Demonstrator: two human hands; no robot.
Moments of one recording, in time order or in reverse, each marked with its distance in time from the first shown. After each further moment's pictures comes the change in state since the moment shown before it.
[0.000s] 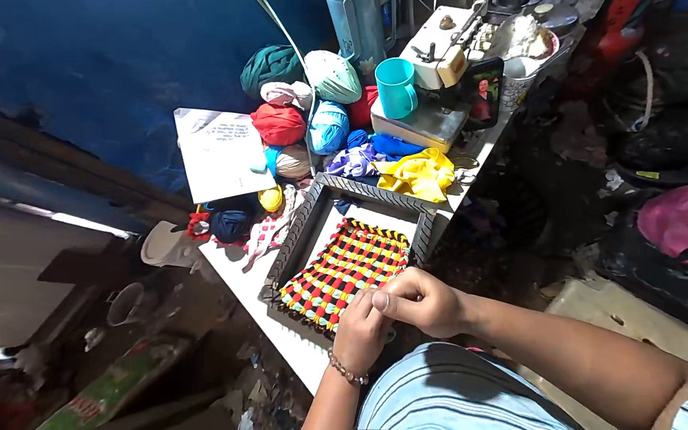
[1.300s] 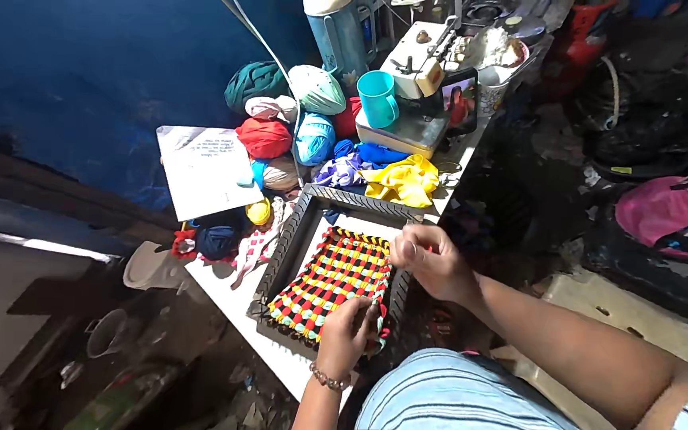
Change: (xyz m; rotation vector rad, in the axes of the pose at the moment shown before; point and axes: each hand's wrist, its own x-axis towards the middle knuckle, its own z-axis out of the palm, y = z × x) left_hand 0.003 -0.011 -0.012 -0.322 -0.171 -0.332; right_hand -0.003 0.015 -0.028 0.247 0.464 -0.192
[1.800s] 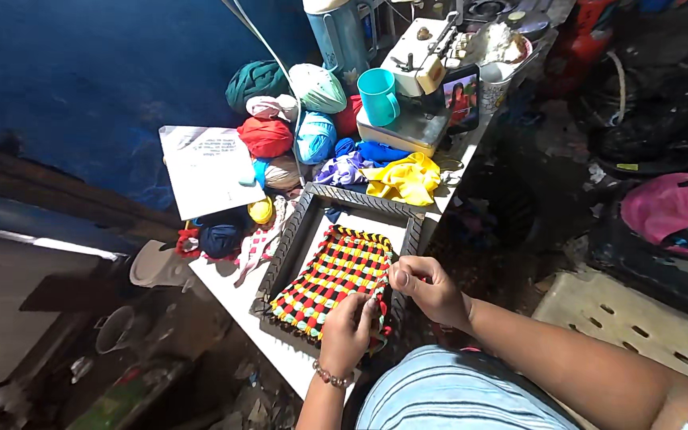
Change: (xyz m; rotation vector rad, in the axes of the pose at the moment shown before) left_hand 0.001 0.006 0.002 0.019 0.038 -0.087; right_hand -0.033 0.033 0.006 -0.051 -0.032 0.003
